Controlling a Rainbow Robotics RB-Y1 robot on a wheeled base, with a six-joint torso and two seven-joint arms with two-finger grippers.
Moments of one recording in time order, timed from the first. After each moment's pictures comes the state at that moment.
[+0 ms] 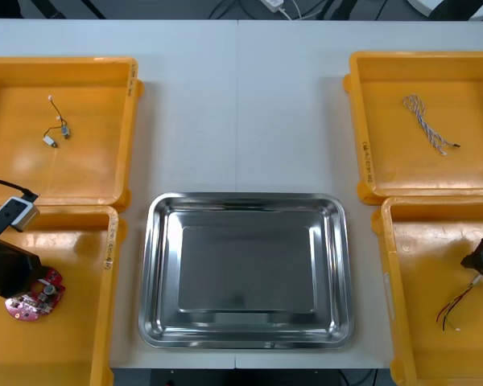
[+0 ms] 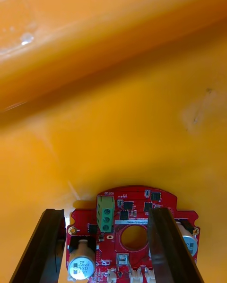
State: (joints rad) right arm 0.14 -0.63 -0.29 -2.03 -0.75 1.52 0.84; left arm 0.19 0.98 0.05 -2.13 0.88 1.28 -1.58
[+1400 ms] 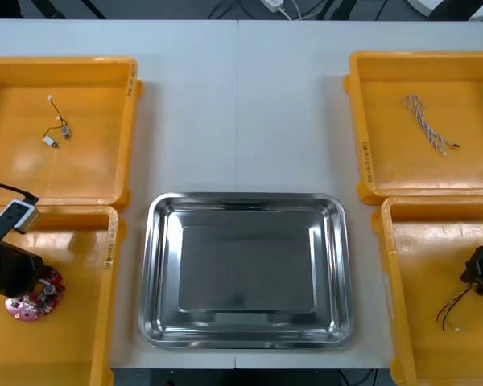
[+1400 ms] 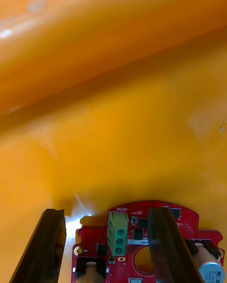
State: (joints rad) right arm 0.14 -0.62 -0.28 -1.96 -0.79 1.52 0.84; left arm 0.20 0.98 0.01 -2.08 0.85 1.20 -1.58
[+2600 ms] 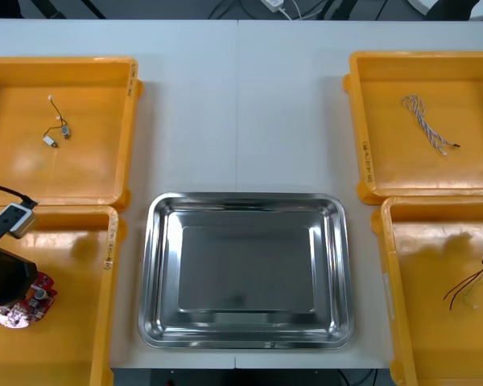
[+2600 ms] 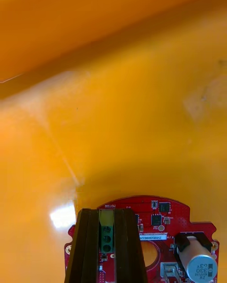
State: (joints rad) right arm -0.04 -0.61 -0.39 -1.95 -0.80 1.80 0.84; left arm 0.20 0.98 0.06 -2.14 0.87 1.33 -1.58
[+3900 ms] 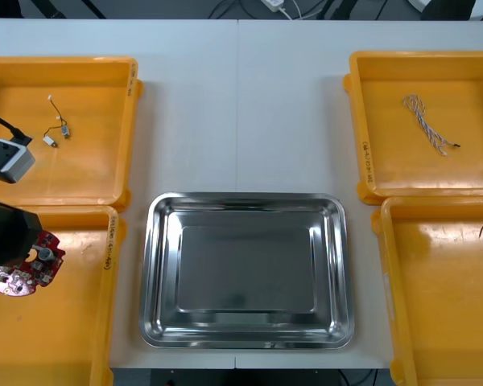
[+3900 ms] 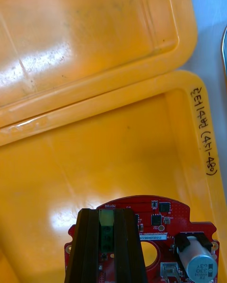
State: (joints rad) right arm -0.33 -0.78 -0.39 -1.99 -0.88 1.92 1.05; left arm -0.10 0.89 0.16 -2.48 0.91 1.87 -1.25
